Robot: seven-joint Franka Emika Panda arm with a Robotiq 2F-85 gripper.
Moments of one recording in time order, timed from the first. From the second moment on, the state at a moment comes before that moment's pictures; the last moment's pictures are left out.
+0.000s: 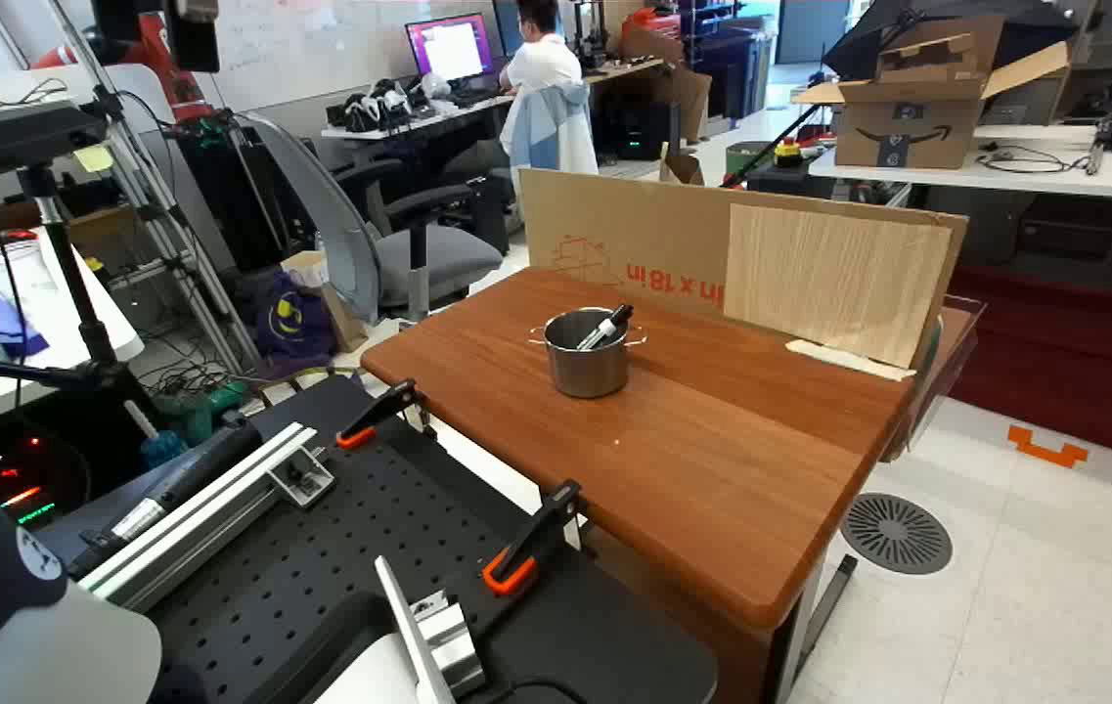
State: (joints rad) arm 0.10 -0.81 -0.07 -2.58 0.14 1.53 -0.15
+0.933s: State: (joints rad) arm 0.04 -0.77 -0.07 -2.70 0.14 1.76 -0.15
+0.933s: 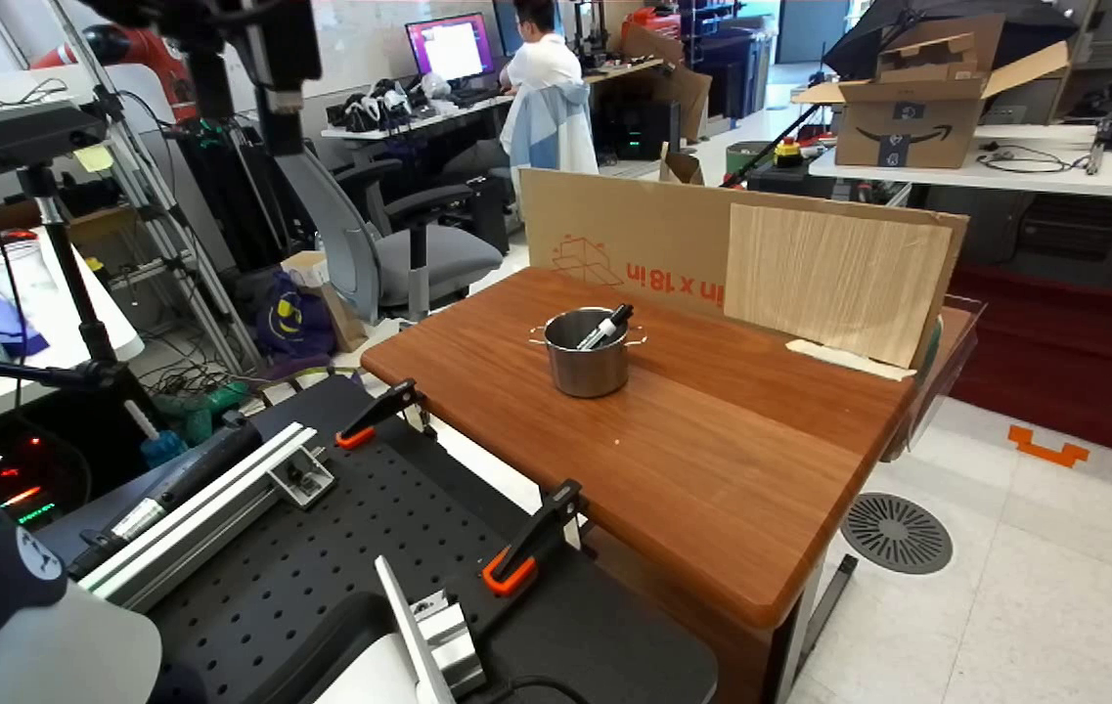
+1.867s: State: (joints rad) arm -0.07 -0.20 -0.14 -2.52 0.17 2.37 0.03
